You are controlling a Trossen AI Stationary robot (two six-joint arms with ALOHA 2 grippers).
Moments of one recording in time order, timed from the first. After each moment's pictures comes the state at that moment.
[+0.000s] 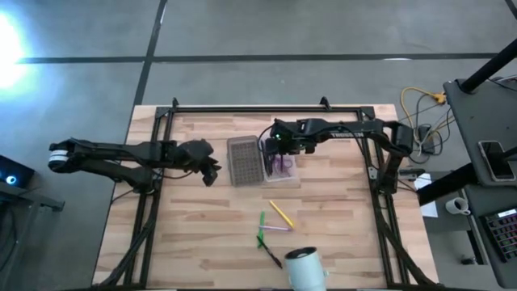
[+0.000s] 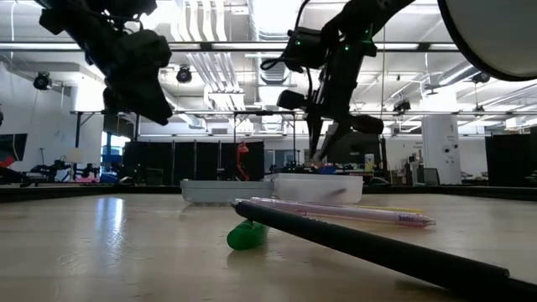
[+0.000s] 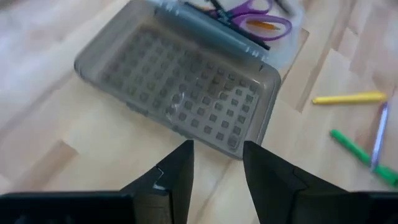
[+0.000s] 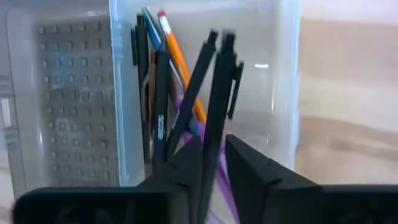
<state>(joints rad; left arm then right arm) 0.09 0.96 0.65 -0.47 -0.16 -0.52 -0.28 1.82 1.32 -0.71 0.09 1.19</state>
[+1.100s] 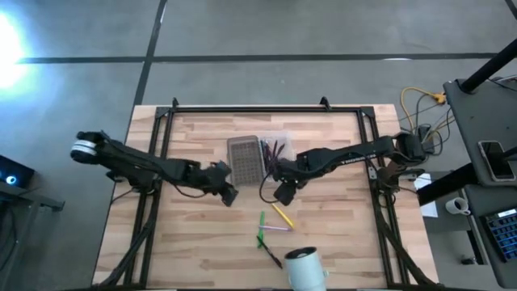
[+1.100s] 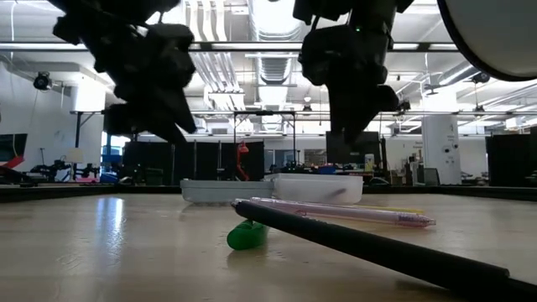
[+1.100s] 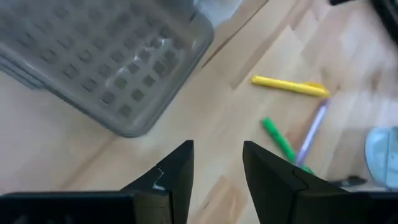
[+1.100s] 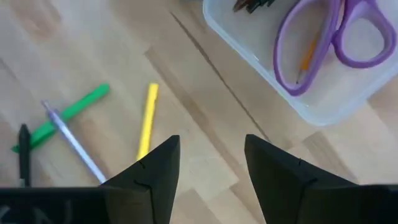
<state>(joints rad) -0.14 1.30 0.70 -0.21 -0.13 -0.95 0.06 1.74 1.30 -0.83 0.00 0.76</state>
